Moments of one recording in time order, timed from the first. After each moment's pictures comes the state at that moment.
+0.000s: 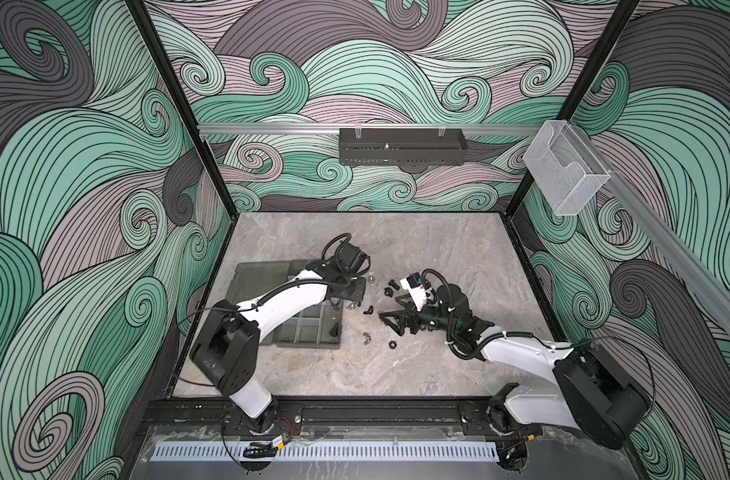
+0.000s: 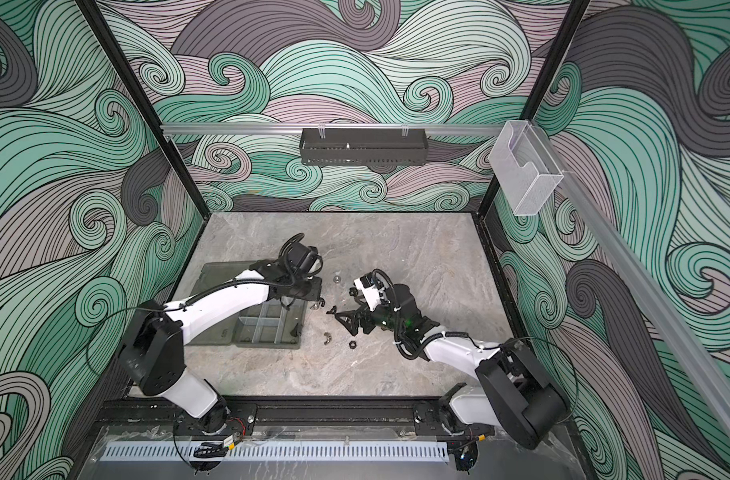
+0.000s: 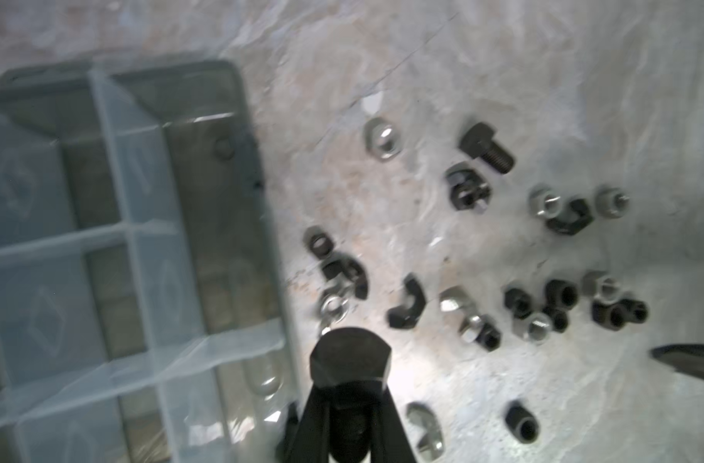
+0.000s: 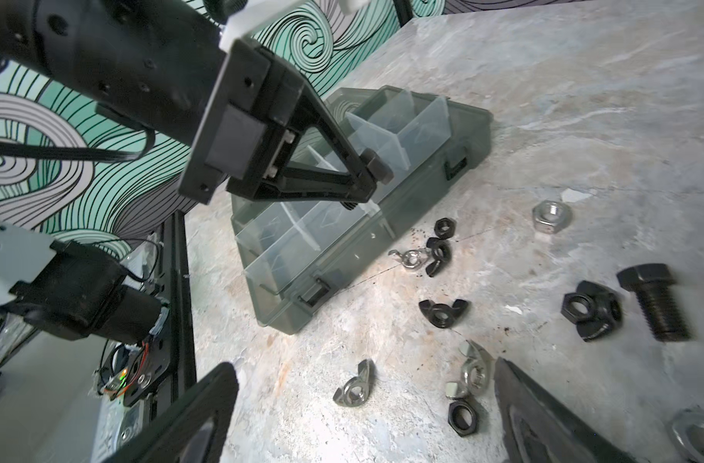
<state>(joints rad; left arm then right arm) -0.63 1.52 1.10 -0.69 -0.11 -0.42 0.65 1.31 0.45 0.46 -0.50 0.22</state>
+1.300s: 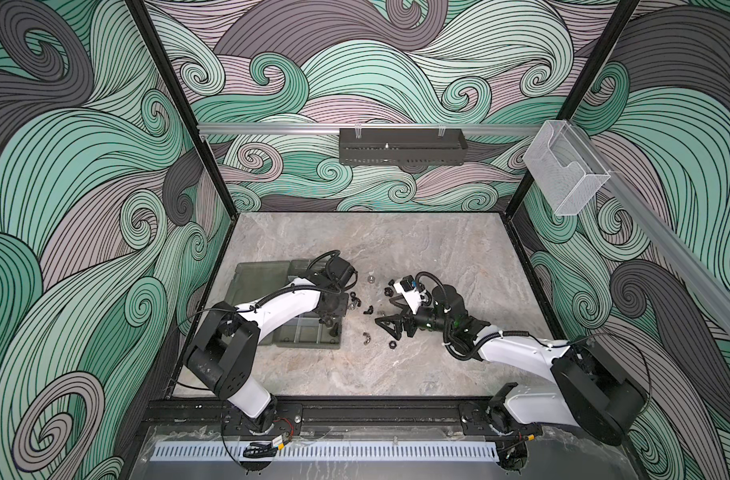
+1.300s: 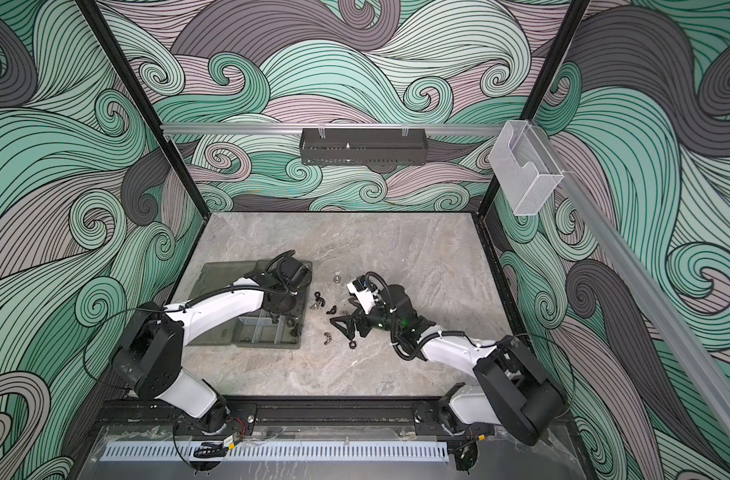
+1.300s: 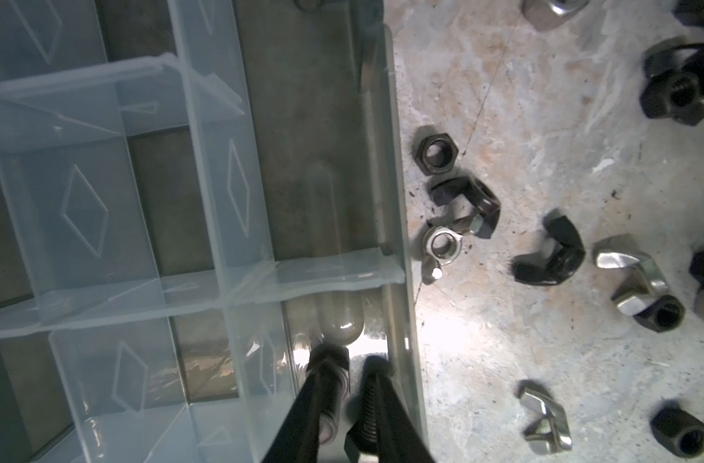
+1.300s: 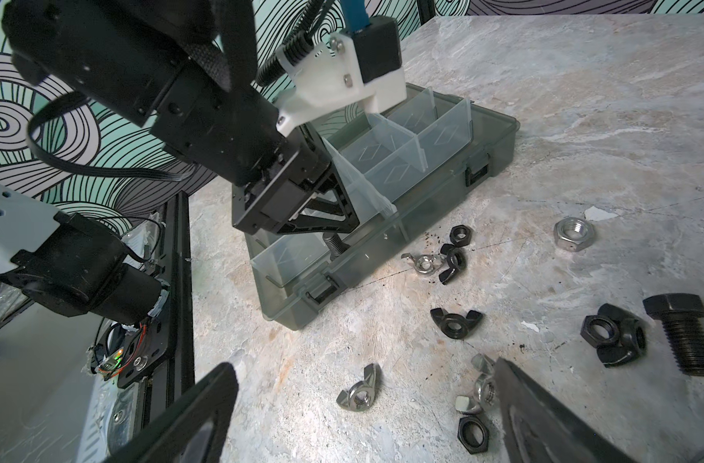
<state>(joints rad) -0.60 1.56 1.03 -0.73 -0.15 -0.41 0.67 1.34 0.47 0.46 -0.49 0.17</state>
